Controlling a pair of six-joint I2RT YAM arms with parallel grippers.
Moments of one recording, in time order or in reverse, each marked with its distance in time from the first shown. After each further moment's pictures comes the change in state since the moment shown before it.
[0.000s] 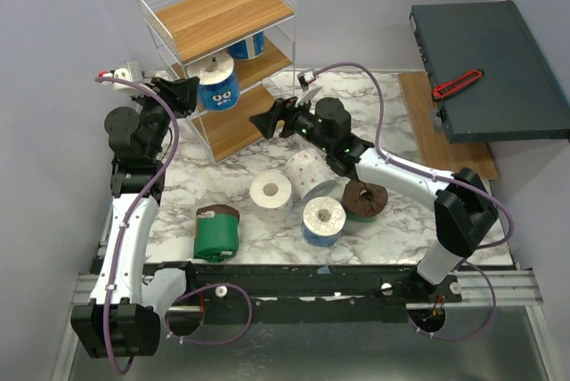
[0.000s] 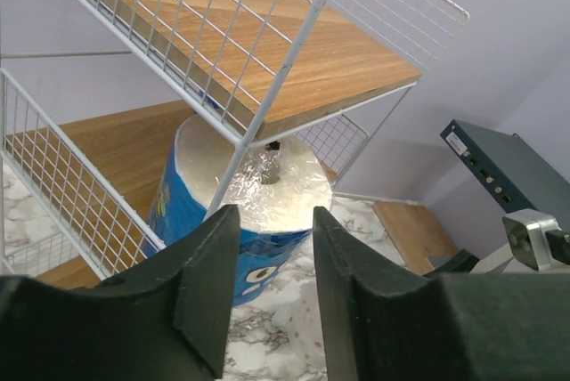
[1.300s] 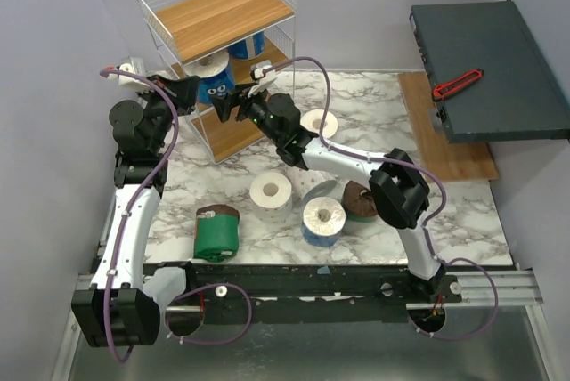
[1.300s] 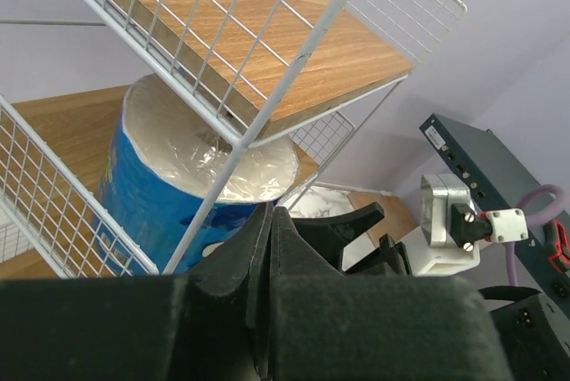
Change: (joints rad) left arm -0.001 0.075 0.013 0.045 0.043 -0.080; right arm 0.103 0.449 0.458 0.200 0.185 -0.219
